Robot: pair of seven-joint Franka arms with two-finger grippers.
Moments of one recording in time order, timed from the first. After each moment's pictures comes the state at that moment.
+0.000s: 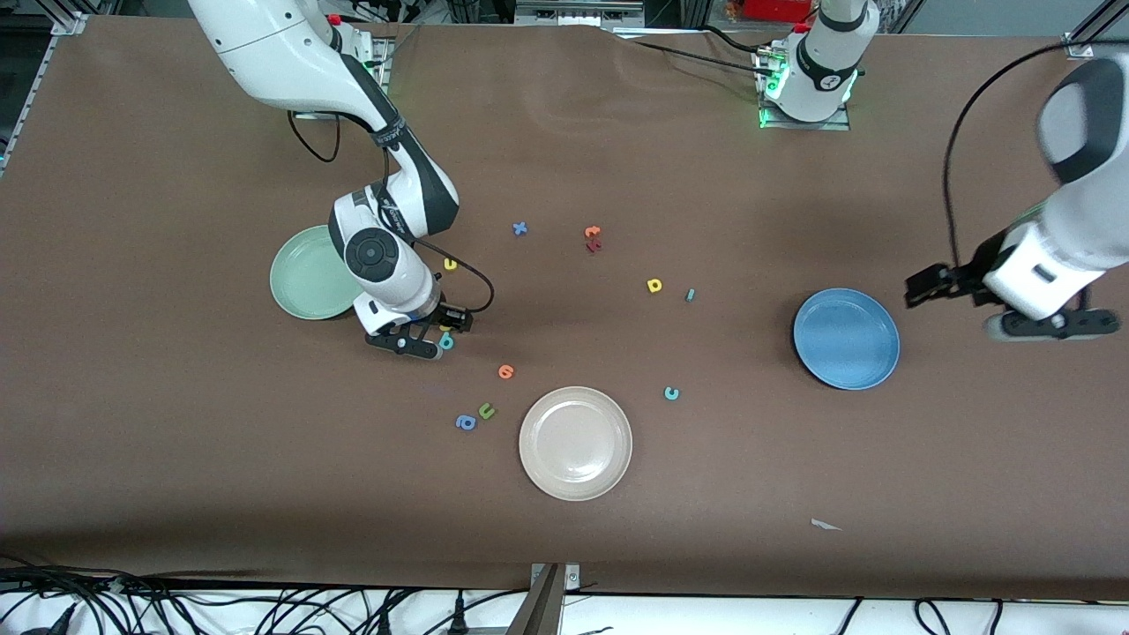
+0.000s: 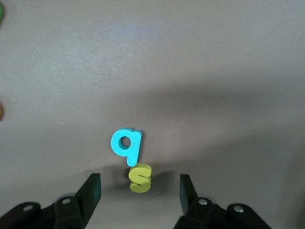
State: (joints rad) left arm 0.08 0.17 -0.12 -1.77 0.00 1.93 -0.11; right arm 0.44 0.59 0.04 -1.89 0.03 2.46 0.68
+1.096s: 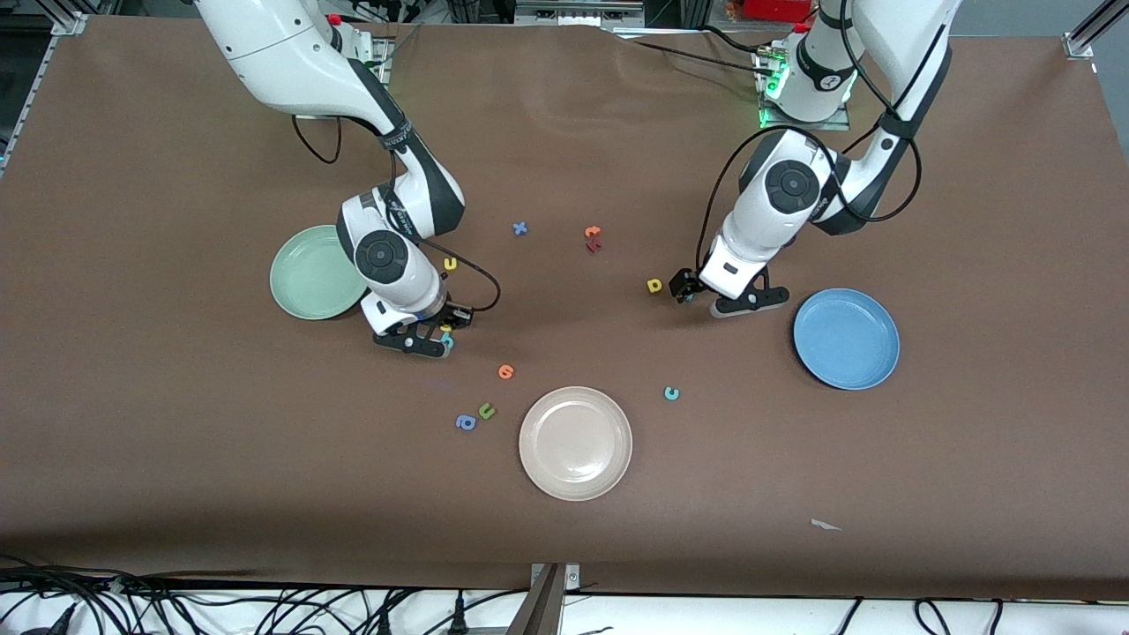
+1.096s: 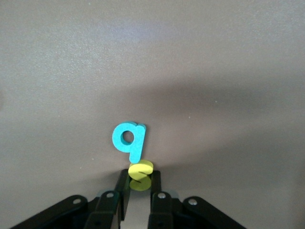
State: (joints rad) left arm -0.10 0.34 -0.36 -2.23 0.08 2.64 -0.76; right arm 0.45 0.62 0.04 -1.88 0.03 2.46 0.68
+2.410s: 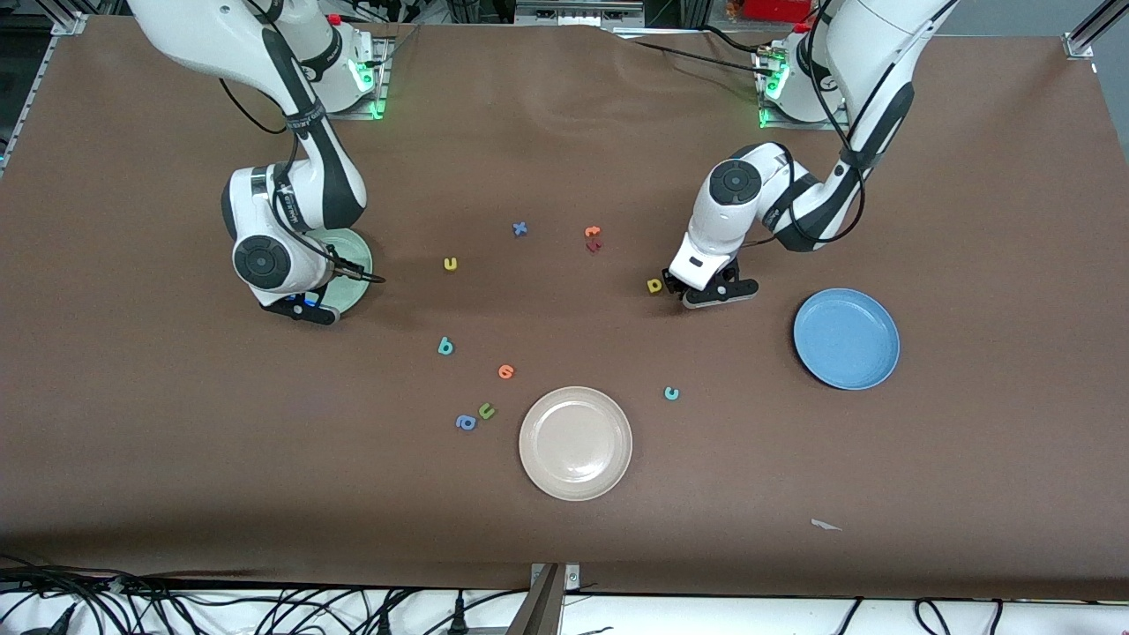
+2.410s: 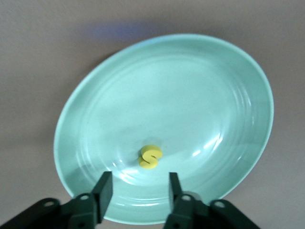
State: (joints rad) left arm -0.14 0.45 -0.36 -2.24 0.45 2.67 -1.07; right arm 0.45 0.39 -0.23 -2.12 0.02 2.11 0.43
